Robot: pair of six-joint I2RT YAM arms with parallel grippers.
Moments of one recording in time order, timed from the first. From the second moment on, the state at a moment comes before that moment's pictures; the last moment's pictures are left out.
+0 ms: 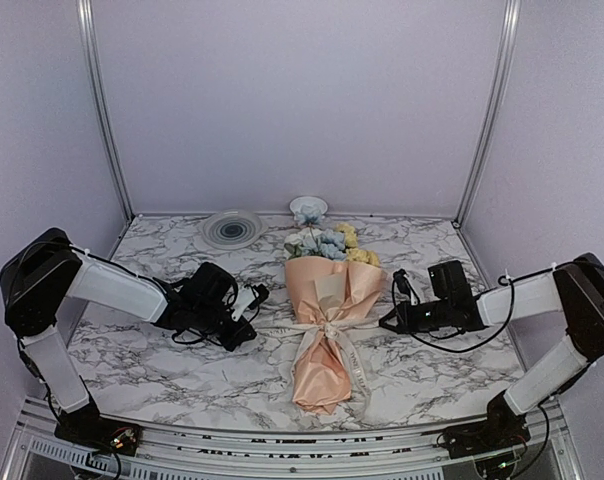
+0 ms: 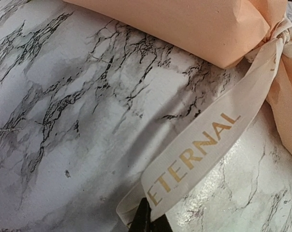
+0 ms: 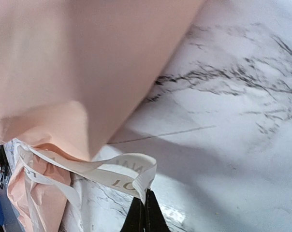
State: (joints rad) left arm -0.77 1.76 0.81 0.03 0.18 0.02; right arm 0.38 1.50 0.54 0.15 -0.50 0.35
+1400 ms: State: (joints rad) left arm -0.77 1.77 0.75 0.14 0.29 -0.09; right arm 0.26 1.45 0.44 0.05 -0.58 0.41
